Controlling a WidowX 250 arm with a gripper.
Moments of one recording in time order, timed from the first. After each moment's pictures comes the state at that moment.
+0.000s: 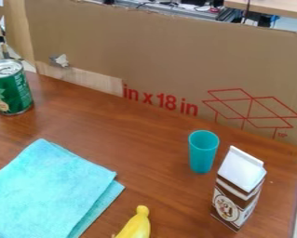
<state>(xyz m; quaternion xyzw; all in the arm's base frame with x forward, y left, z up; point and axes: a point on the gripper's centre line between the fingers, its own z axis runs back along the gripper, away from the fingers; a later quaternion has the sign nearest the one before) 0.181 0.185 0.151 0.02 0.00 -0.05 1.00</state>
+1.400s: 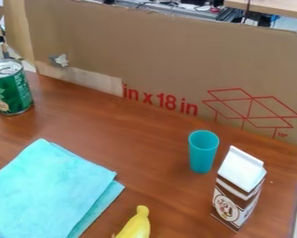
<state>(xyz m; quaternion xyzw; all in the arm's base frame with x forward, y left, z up) 0.256 0.282 0.173 0.02 -0.03 0.04 1.00</state>
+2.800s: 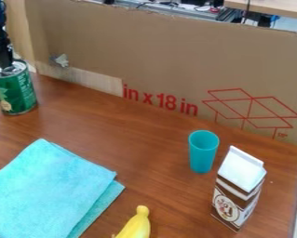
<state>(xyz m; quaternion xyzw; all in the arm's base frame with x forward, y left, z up) 0.348 0.295 0.103 0.03 -0.06 0.01 1.00</state>
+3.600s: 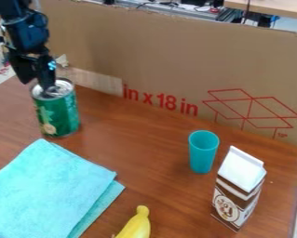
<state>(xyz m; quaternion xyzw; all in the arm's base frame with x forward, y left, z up) 0.334 0.165 0.094 -0.05 -0.05 -0.06 1.00</state>
